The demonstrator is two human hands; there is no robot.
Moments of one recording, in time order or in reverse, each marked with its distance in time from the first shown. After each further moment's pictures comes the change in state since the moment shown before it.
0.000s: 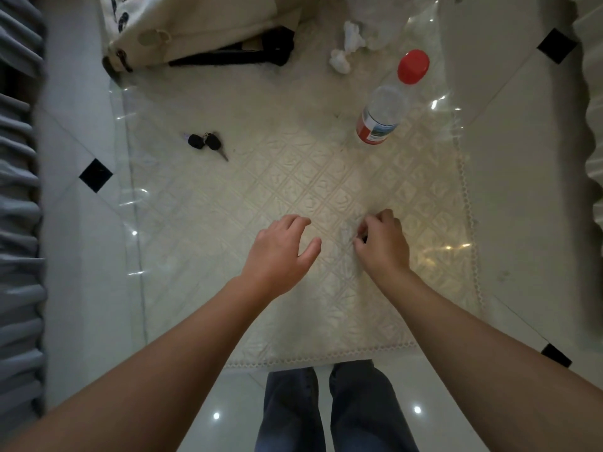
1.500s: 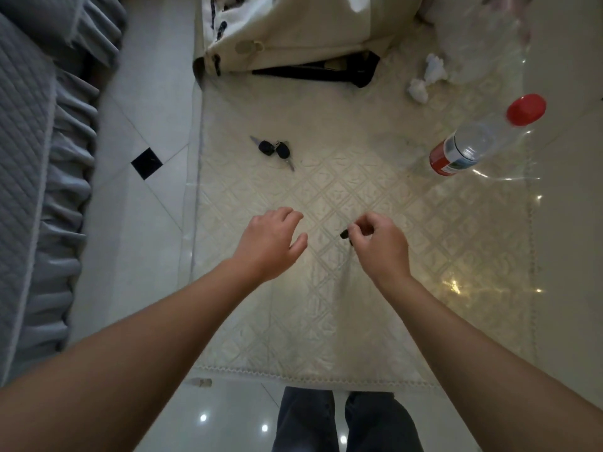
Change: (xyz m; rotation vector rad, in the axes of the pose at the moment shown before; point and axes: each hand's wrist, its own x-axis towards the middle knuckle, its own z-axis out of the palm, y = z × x) left_hand 0.004 -0.114 -0.049 0.212 0.098 -0.010; right_hand 0.003 -0.117 0.011 0.371 0.041 -0.159
